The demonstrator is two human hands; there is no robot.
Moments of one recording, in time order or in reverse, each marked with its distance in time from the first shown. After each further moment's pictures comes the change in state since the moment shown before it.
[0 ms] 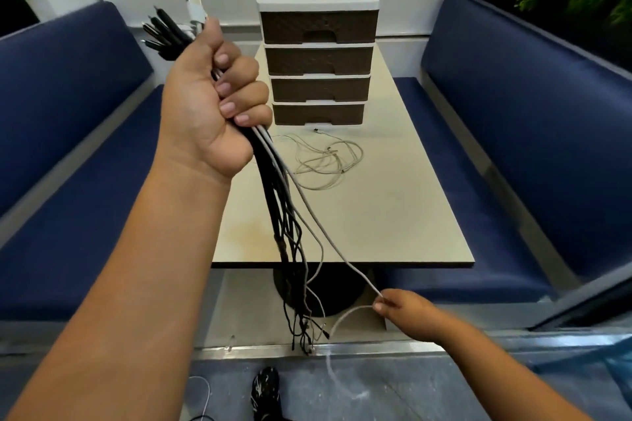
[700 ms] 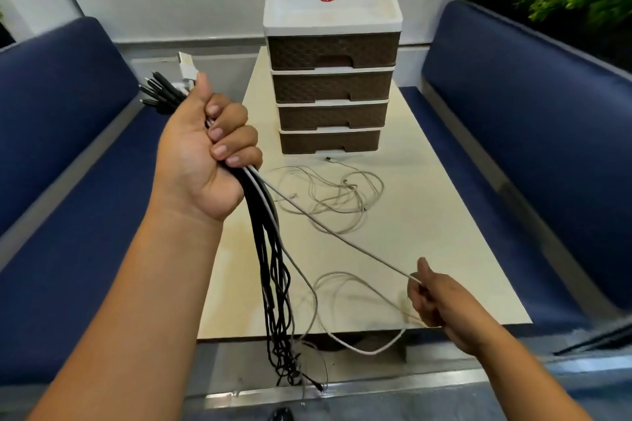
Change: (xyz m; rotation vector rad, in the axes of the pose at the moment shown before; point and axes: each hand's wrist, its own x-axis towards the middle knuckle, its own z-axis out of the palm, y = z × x) left_hand 0.083 0.029 -0.077 -0.042 0.106 -0.042; right_hand 0.040 -0.074 -0.071 0.800 0.147 -0.113
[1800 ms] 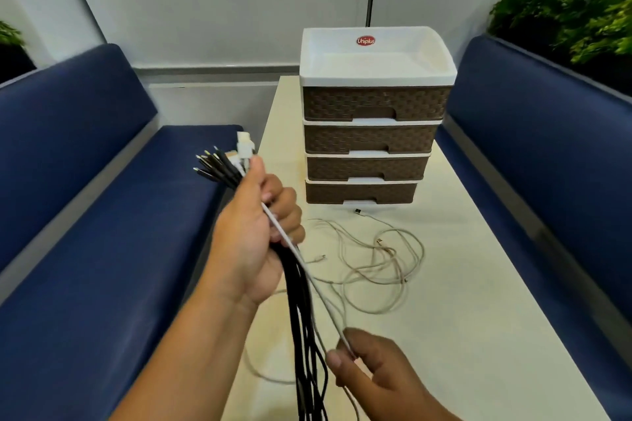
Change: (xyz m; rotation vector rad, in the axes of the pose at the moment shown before) left_hand 0.071 -0.001 -0.035 0.114 0.144 -0.024; right_hand 0.075 -0.080 0.124 -0.280 -0.095 -0.490
